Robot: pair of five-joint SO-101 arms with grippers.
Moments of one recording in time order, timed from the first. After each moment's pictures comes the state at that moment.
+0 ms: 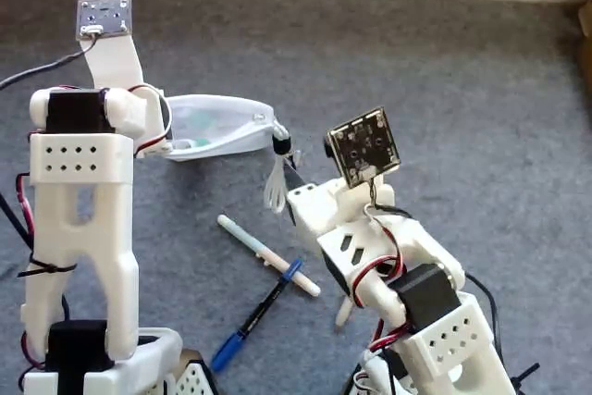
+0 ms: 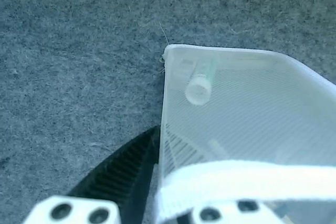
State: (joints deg) left arm -9.5 -9.5 0.6 89.9 14.5; right arm -32.1 -64.4 47.1 53.0 -0.7
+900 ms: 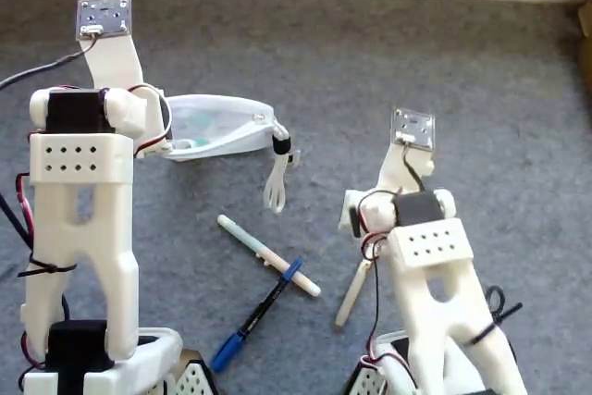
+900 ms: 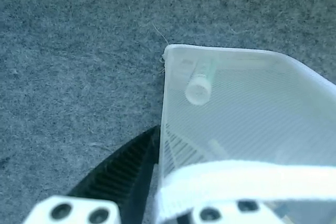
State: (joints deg) left arm -9.5 -9.5 0.6 89.9 14.5; right arm -14.2 -36.1 47.1 68.2 -19.7
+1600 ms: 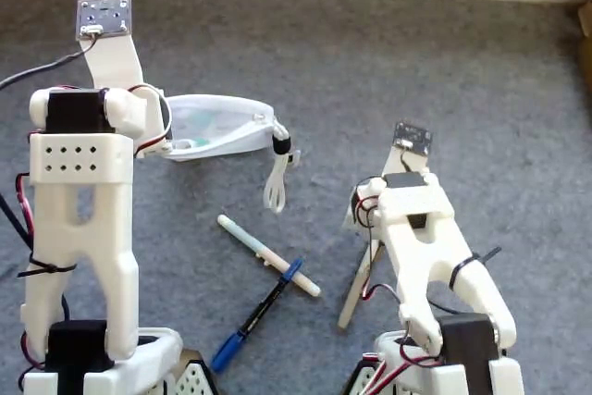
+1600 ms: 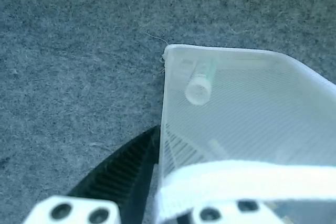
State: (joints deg) left arm -9.5 -9.5 0.6 89.9 14.5; right arm -9.7 -12.3 47.0 56.0 -22.0
